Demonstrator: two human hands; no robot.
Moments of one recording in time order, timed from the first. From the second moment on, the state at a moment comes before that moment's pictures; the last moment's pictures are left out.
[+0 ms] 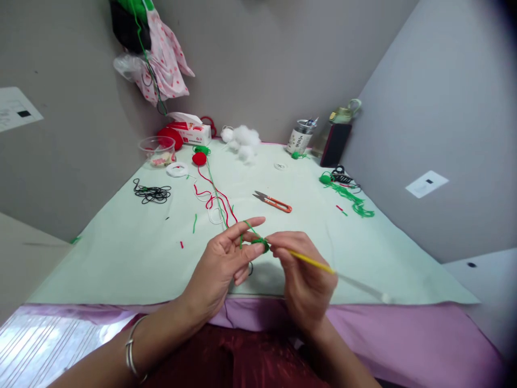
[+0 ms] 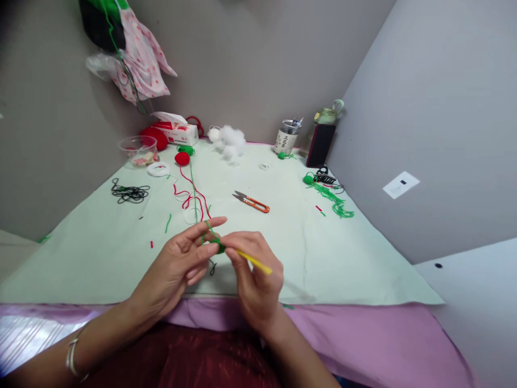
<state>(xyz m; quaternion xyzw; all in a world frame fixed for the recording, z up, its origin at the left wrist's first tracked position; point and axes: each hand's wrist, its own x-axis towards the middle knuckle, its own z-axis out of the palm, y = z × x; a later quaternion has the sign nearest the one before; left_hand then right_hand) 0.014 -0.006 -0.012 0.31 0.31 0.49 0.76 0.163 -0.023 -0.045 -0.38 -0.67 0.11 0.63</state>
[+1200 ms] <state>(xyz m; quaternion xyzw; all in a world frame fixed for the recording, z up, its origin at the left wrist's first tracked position) 0.007 -0.001 -0.011 0.28 0.28 0.43 0.81 0.170 -0.027 -0.040 -0.39 -0.63 0.13 0.66</state>
